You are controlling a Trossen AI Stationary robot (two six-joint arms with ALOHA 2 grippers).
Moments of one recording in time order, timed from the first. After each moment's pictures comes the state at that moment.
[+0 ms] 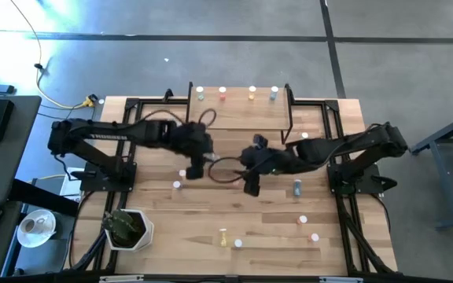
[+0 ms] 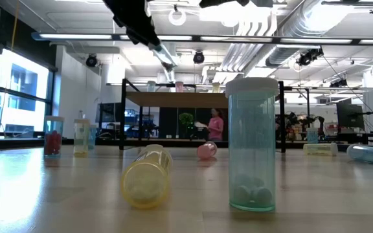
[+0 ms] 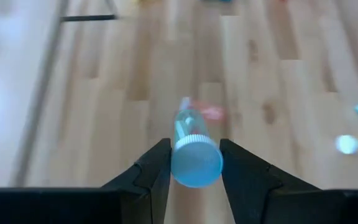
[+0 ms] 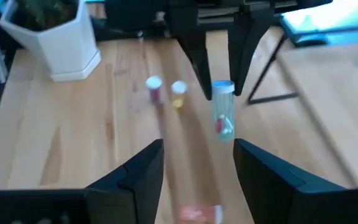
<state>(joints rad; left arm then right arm) 0.18 1.40 1.22 -0.67 -0.01 0.08 0.21 1.53 1.46 -0.60 0.35 0.21</state>
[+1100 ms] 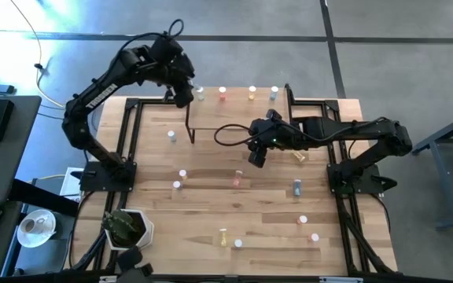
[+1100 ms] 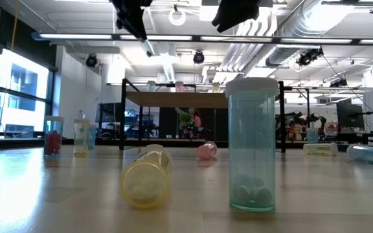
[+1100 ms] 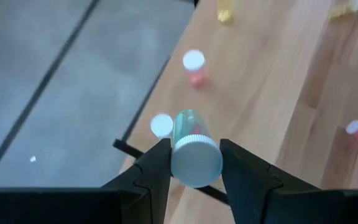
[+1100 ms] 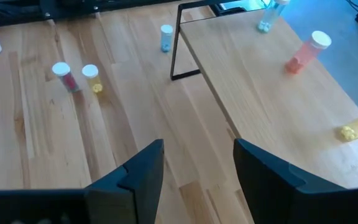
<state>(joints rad) 0.78 1.58 1.87 -1.20 0.00 0.28 0.01 1.47 1.46 -0.76 0.37 0.18</state>
